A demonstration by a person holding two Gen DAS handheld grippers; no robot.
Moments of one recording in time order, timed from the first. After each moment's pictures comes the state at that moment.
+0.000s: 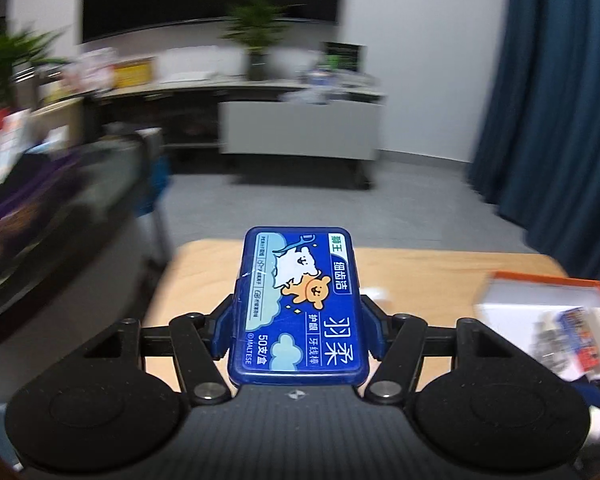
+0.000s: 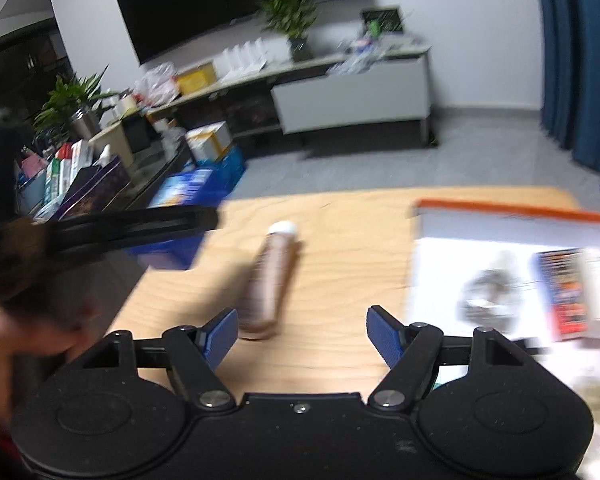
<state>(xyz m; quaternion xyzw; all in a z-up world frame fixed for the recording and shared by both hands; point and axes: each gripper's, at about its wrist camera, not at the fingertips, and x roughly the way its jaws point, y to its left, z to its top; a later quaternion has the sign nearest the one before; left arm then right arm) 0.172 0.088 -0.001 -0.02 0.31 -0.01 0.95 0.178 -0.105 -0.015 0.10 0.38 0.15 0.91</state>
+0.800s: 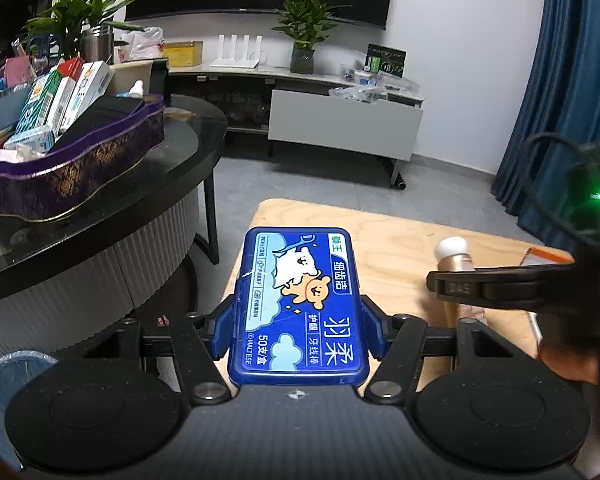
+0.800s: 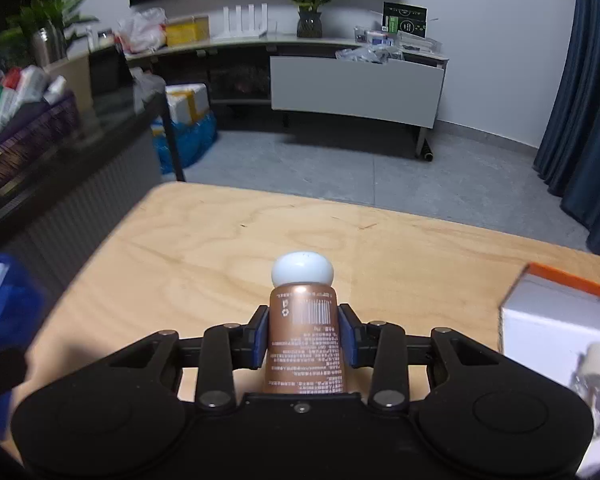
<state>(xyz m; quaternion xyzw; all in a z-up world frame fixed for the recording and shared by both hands) 0.131 0.133 -0.010 -0.06 0.31 0.01 0.95 0.252 -0.025 -0.040 -0.02 0.36 0.09 0.93</state>
